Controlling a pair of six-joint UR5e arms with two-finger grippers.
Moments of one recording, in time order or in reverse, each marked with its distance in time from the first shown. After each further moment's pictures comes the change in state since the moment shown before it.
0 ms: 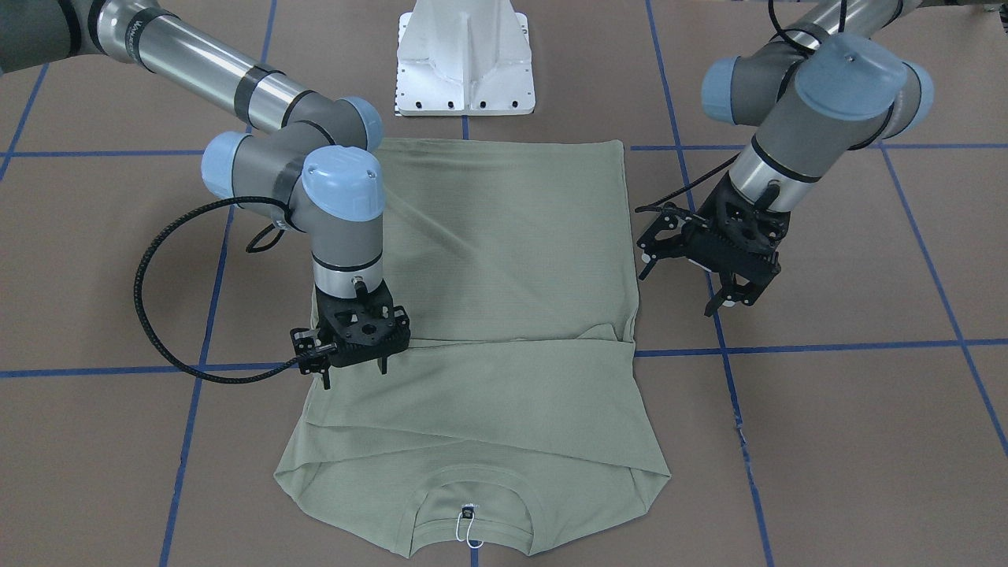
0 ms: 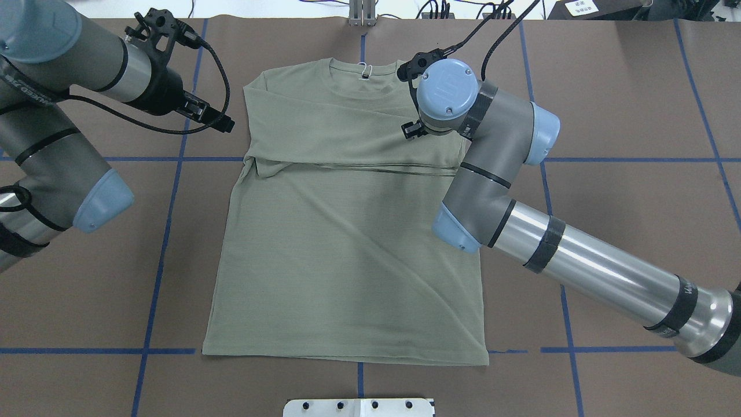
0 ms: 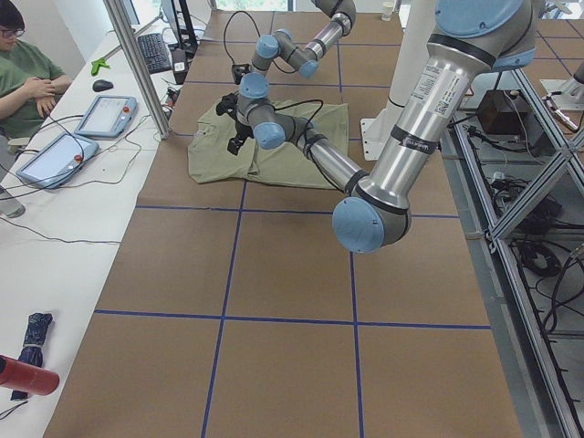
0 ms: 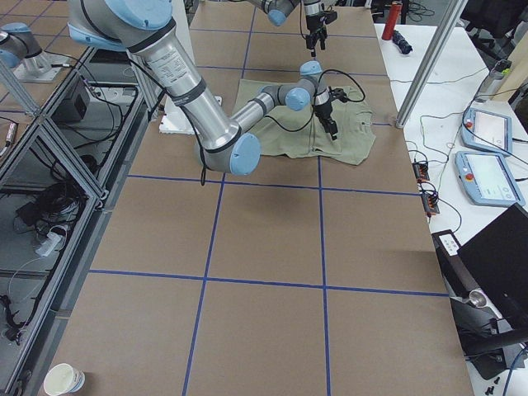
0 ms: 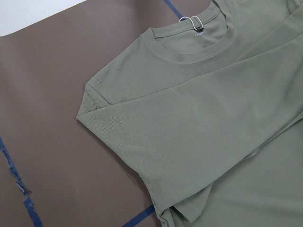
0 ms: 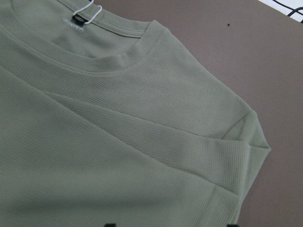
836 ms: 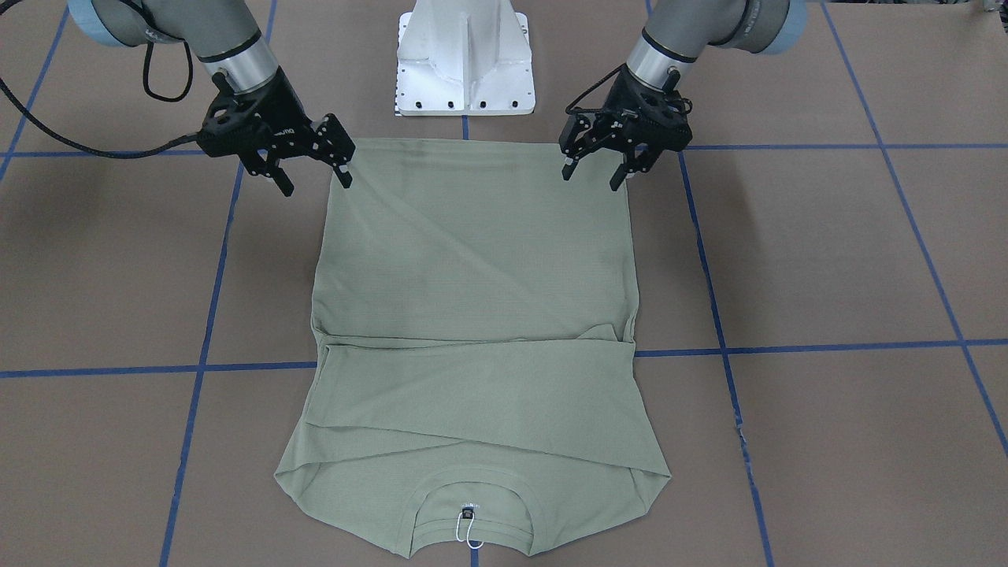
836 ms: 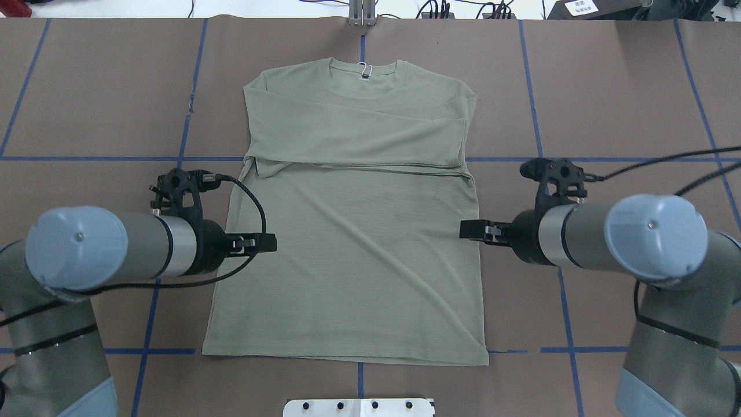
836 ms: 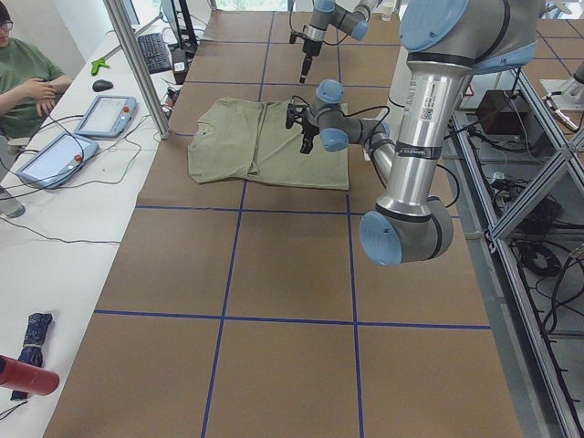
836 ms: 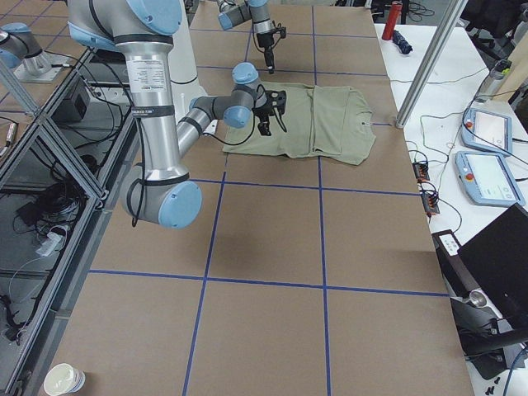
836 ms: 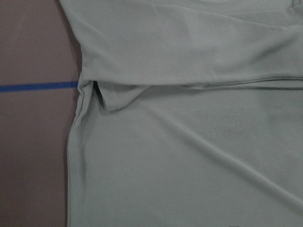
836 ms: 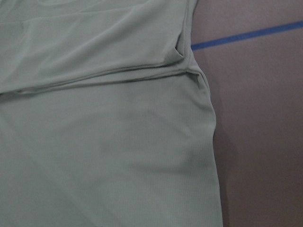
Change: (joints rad) left arm 0.472 0.216 -0.313 -0.027 0.419 -0.827; right arm -0.225 -0.651 0.705 0.258 0.033 0.685
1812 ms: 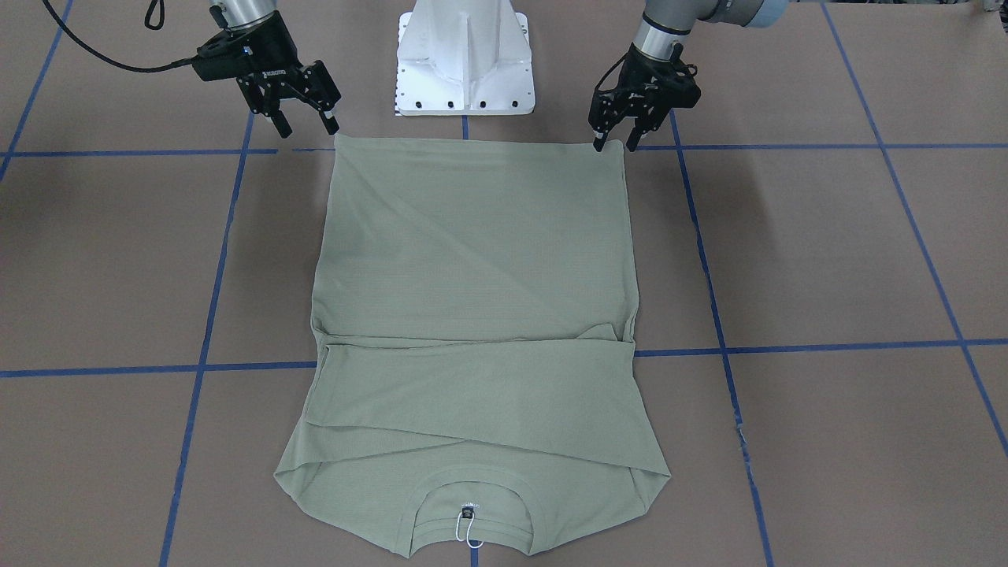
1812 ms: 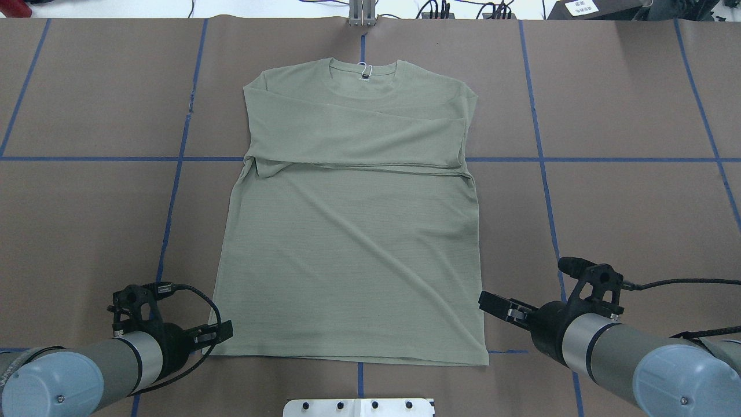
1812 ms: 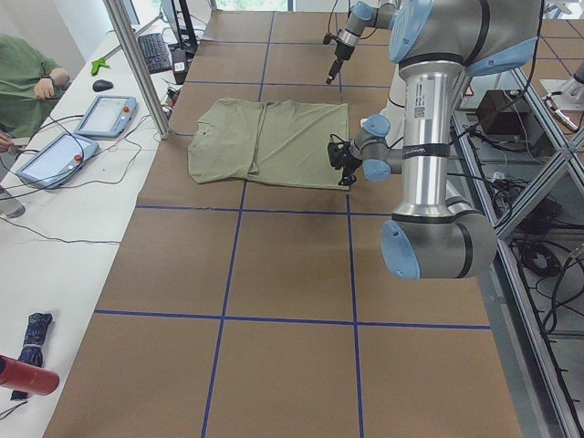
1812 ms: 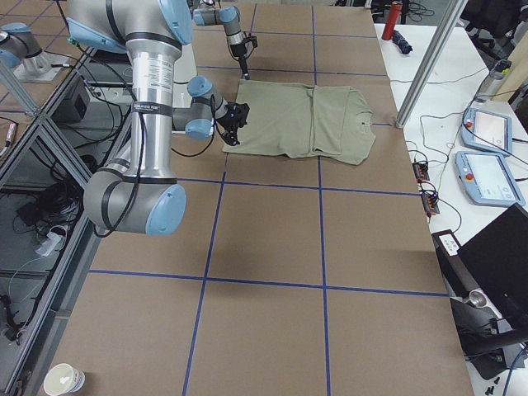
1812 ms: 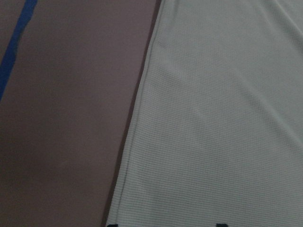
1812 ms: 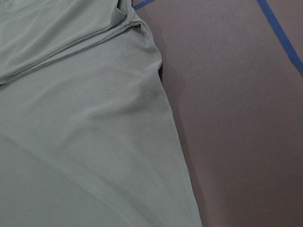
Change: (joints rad) left arm 0.300 0.281 -0.039 -0.102 0.297 -0.270; right arm -0.325 -0.192 0.114 0.039 -0.395 0.311
